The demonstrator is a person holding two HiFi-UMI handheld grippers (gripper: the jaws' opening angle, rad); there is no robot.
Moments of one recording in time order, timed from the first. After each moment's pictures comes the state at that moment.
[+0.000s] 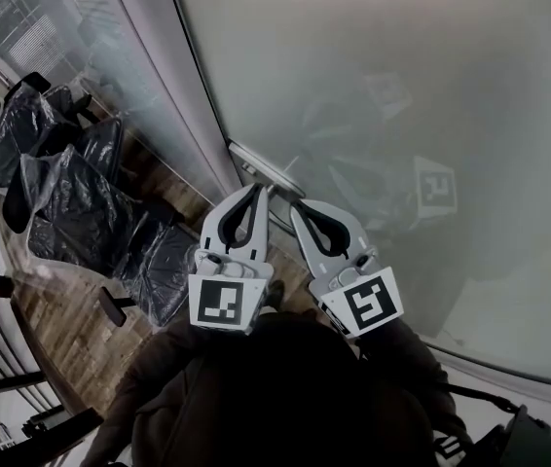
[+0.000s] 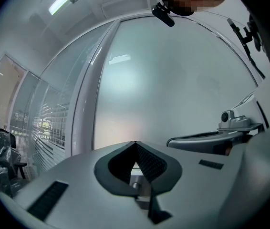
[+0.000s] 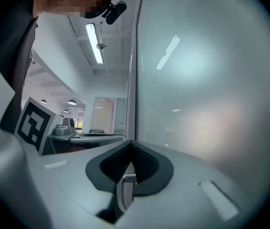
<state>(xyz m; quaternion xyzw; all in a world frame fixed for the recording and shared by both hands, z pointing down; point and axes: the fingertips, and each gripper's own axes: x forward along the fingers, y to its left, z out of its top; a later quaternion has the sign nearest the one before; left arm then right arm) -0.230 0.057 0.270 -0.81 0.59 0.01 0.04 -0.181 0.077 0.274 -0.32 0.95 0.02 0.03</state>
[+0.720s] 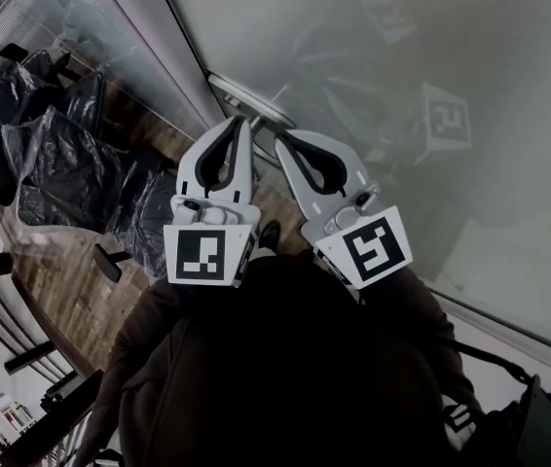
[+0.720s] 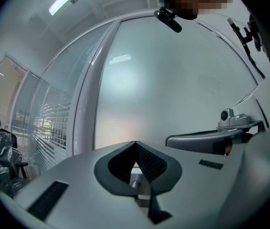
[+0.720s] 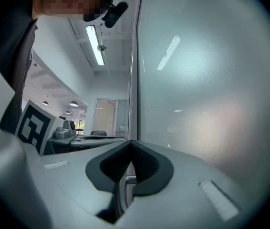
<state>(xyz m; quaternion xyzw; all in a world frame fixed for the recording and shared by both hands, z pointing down) -0.229 0.056 0.277 -0.80 0.60 0.01 0.03 -0.180 0.076 0.273 -0.31 0.95 0.03 0.04</state>
